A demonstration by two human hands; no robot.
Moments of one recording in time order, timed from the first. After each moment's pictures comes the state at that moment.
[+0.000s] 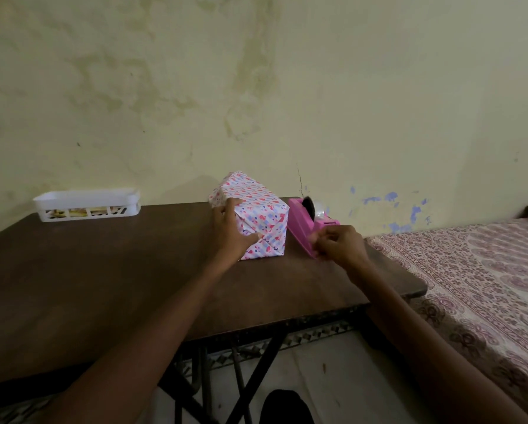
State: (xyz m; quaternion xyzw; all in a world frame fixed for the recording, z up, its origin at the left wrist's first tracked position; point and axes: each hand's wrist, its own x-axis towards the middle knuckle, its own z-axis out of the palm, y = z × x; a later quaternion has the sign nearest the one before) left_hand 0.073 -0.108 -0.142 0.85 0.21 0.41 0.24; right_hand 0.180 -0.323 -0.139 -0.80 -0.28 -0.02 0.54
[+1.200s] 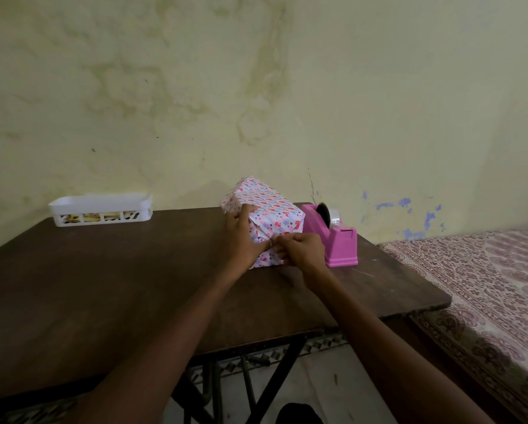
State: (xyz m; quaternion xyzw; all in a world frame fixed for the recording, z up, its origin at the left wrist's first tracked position) left_hand 0.069 -0.099 -0.144 0.86 0.18 0.41 0.24; right_hand 0.141 -0.225 -0.150 -0.70 -0.24 0.07 0.67
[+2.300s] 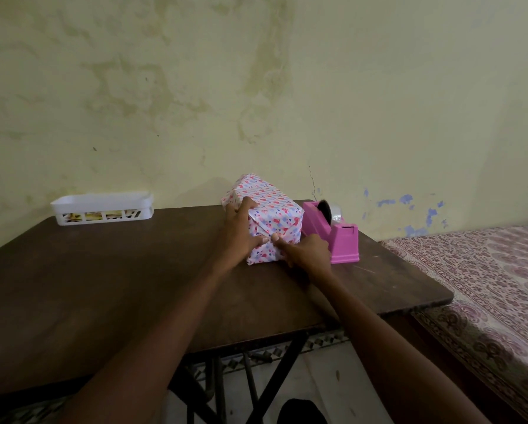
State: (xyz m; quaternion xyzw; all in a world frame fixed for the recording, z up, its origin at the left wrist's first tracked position) left_hand 0.067 -0.084 -0.131 0.89 0.17 0.38 0.19; right_hand 0.153 -0.225 -0.156 -0.83 -0.21 0.03 0.51
